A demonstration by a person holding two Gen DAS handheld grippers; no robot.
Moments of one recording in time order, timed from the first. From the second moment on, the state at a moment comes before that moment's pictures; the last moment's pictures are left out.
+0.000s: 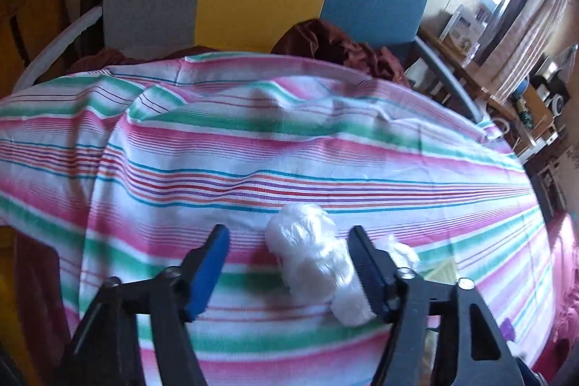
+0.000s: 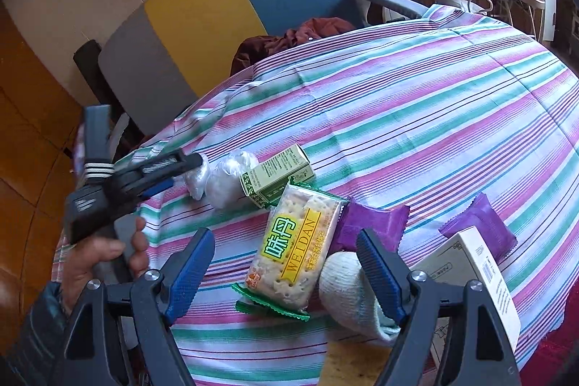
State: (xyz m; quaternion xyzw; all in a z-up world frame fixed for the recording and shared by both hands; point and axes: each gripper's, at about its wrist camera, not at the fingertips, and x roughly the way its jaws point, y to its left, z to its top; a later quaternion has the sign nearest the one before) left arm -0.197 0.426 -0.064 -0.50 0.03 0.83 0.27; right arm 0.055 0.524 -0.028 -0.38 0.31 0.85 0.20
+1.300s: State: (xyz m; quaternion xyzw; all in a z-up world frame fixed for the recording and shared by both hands) left arm -0.062 0.345 -0.087 -0.43 0.16 0.83 0.31; right arm 0.036 0.525 -0.032 -0.39 0.32 0.85 0.14
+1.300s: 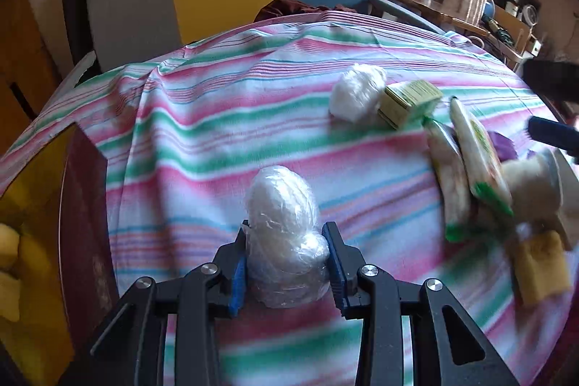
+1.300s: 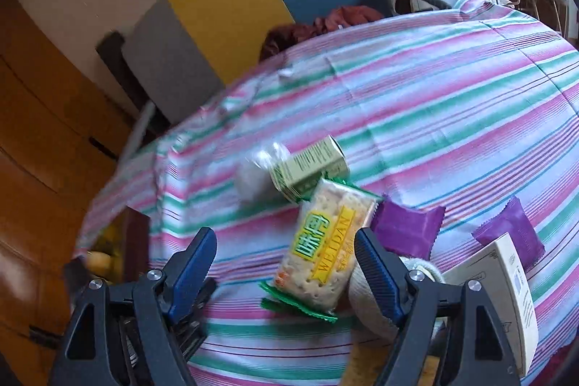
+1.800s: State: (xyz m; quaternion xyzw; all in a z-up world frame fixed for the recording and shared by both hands) left arm -0.036 0.316 -0.089 -0.41 0.13 0.84 0.33; right arm 0.010 0.522 -0.069 -0.49 0.23 0.82 0.21
